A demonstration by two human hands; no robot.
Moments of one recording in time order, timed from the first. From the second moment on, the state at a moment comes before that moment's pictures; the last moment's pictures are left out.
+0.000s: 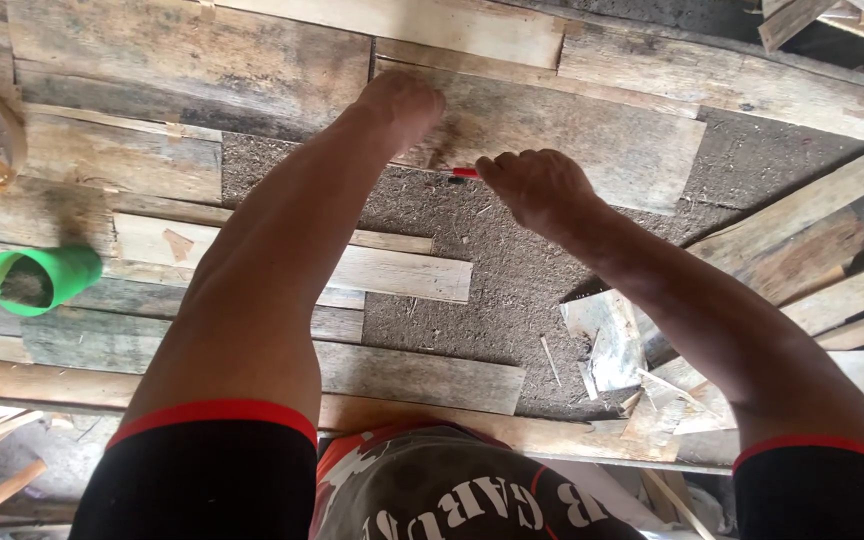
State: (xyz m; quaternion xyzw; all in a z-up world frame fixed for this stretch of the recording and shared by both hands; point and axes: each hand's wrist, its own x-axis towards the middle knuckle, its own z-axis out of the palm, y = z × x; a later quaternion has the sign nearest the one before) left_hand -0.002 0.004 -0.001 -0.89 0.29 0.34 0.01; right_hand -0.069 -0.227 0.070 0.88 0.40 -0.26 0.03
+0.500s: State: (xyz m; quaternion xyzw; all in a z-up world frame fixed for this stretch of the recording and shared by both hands) left_hand -0.001 0.005 -0.008 -0.89 0.29 0.35 0.02; right_hand -0.081 -0.282 0.054 0.89 0.40 -0.22 0.03
